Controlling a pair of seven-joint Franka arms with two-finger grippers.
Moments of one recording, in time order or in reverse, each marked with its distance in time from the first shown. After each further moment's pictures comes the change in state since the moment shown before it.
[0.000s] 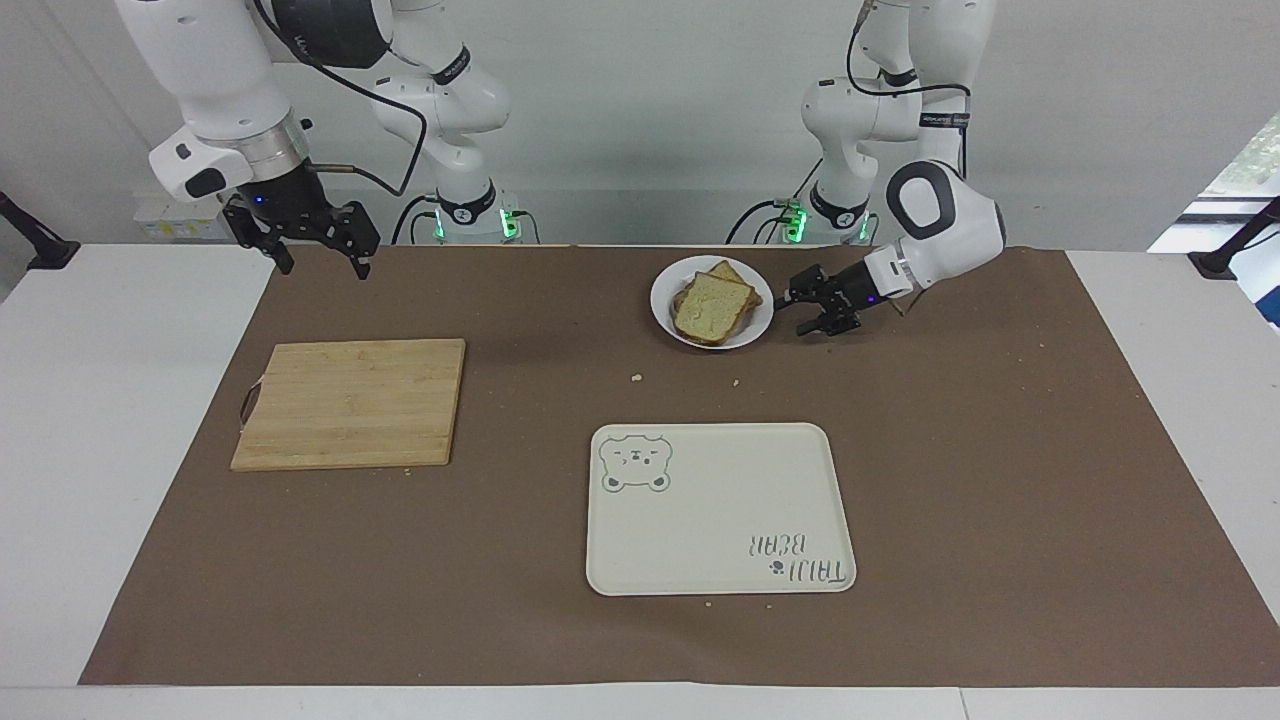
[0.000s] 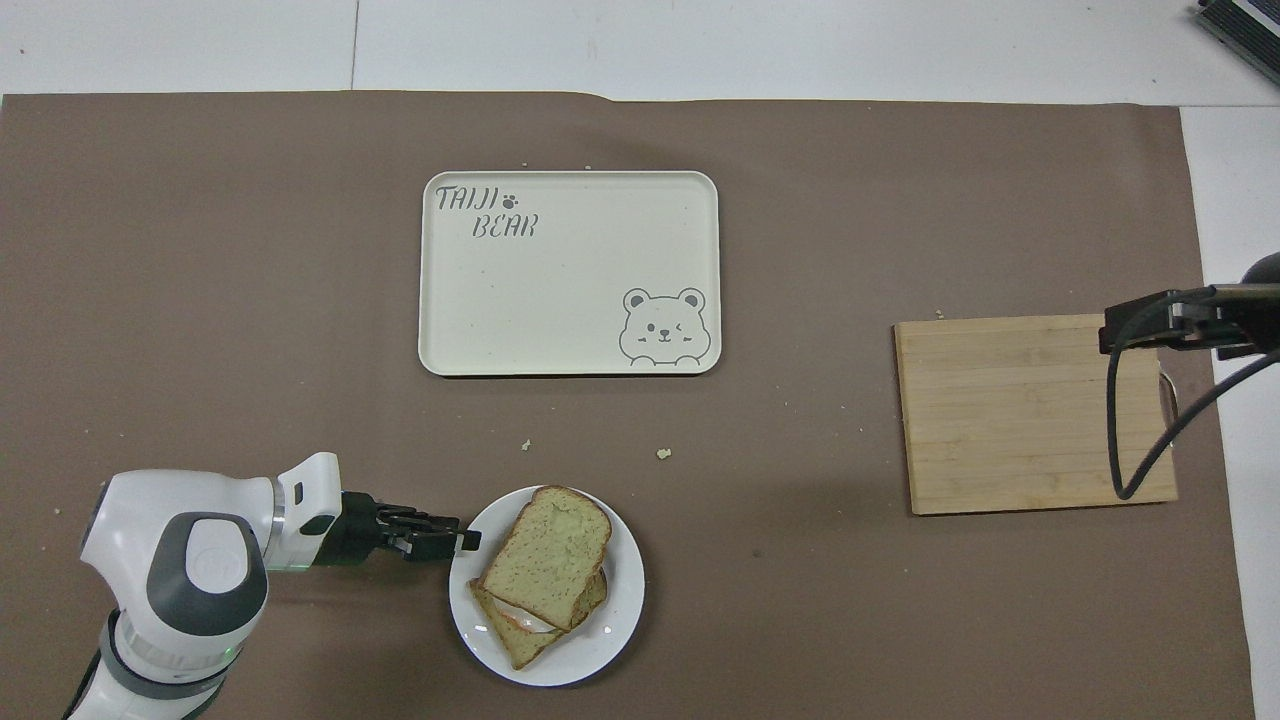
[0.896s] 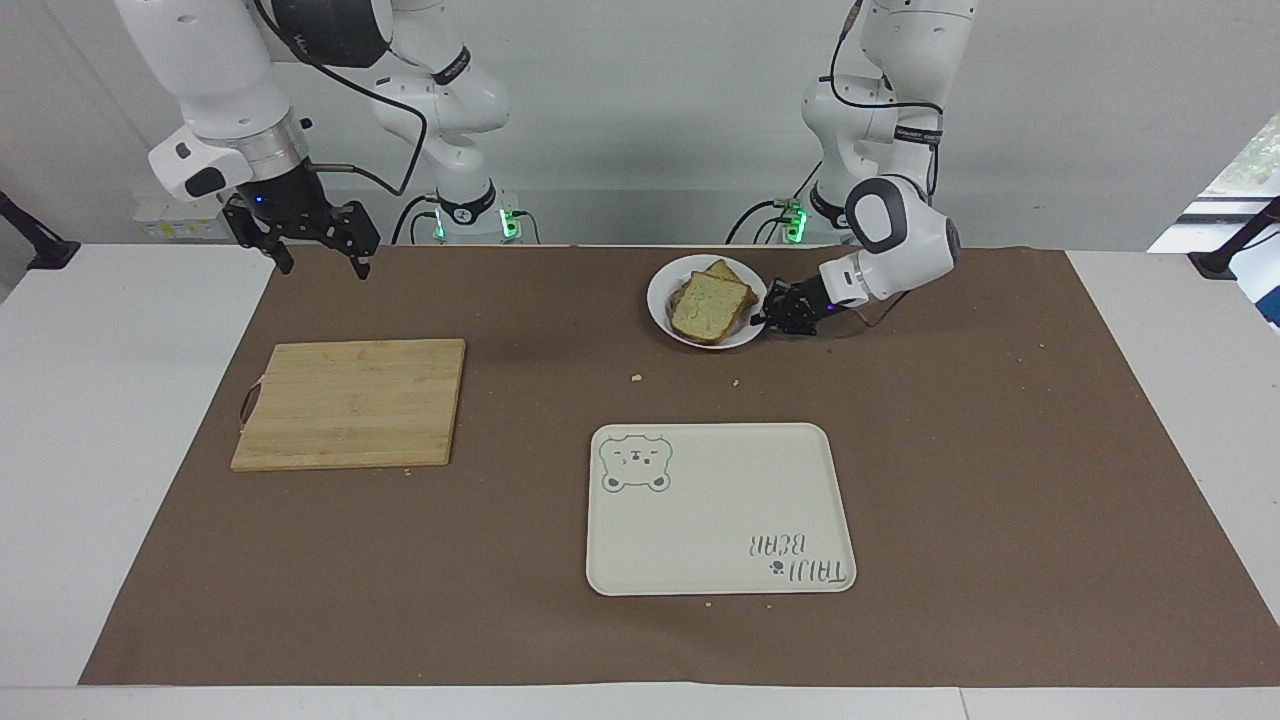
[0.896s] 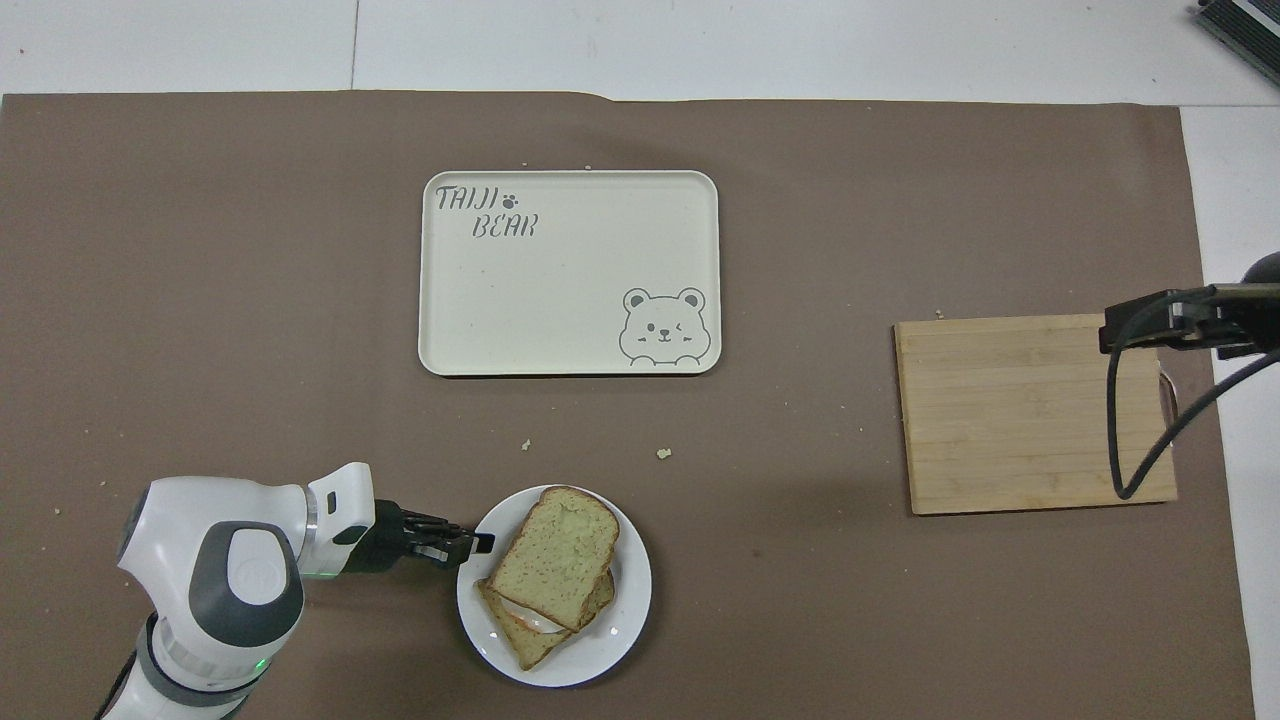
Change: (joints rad) left arm -0.079 0.008 0.003 -0.014 -0.048 0.066 0.001; right arm 0.000 0.000 0.000 0.001 0.000 0.000 0.000
